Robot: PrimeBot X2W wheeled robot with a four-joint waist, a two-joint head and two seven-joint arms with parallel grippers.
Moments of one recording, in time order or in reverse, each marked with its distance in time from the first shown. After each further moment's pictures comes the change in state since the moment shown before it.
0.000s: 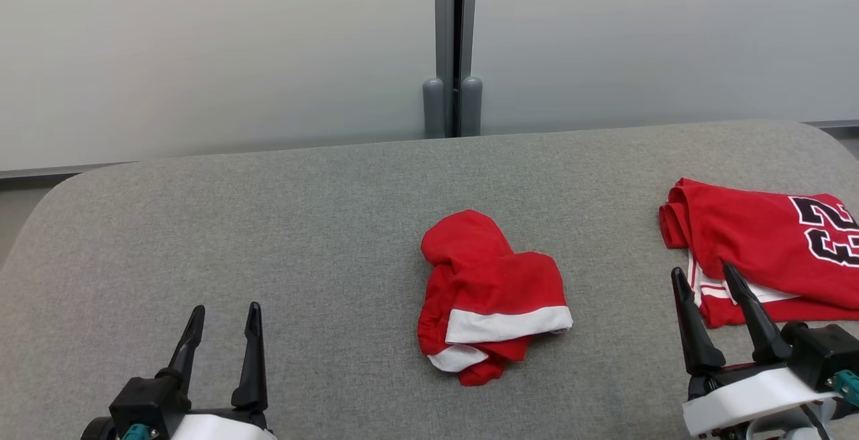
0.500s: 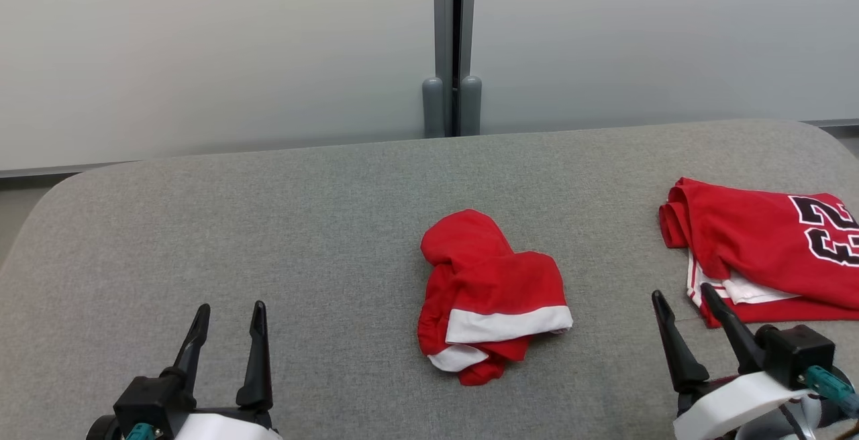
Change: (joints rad) left arm -0.003 -0.007 -0.003 0.001 -0.002 -0.004 -0.002; right arm -0.004 -0.017 0.040 0.041 -0.008 0.000 0.067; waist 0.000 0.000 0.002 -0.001
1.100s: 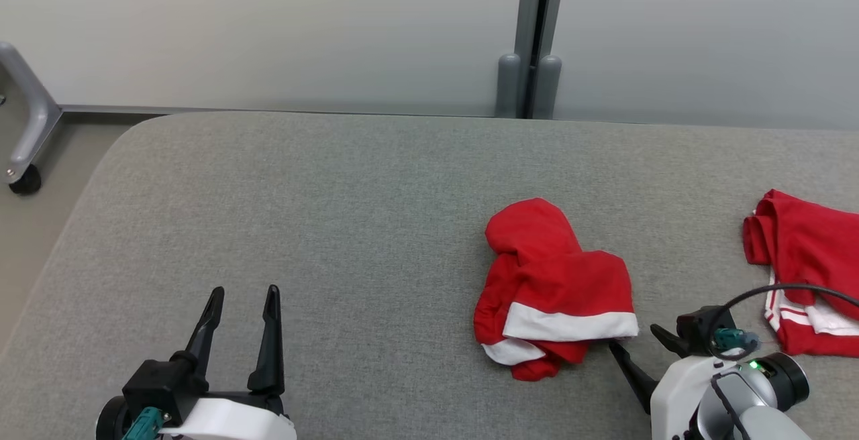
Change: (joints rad) left arm -0.033 -0.008 -0.020 -0.011 -0.009 -0.009 0.012; right arm -0.167 -0.023 0.163 0.299 -0.053 0.000 0.276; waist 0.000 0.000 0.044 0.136
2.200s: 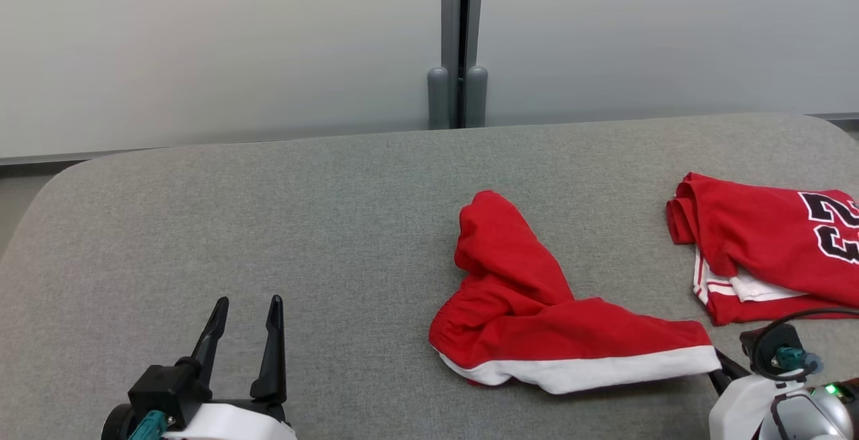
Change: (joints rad) left arm -0.005 -0.004 -0.010 0.042 -0.015 -0.014 -0.006; right arm 0.123 -0.022 -0.255 -0.126 -0.191 0.000 0.110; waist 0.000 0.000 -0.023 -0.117
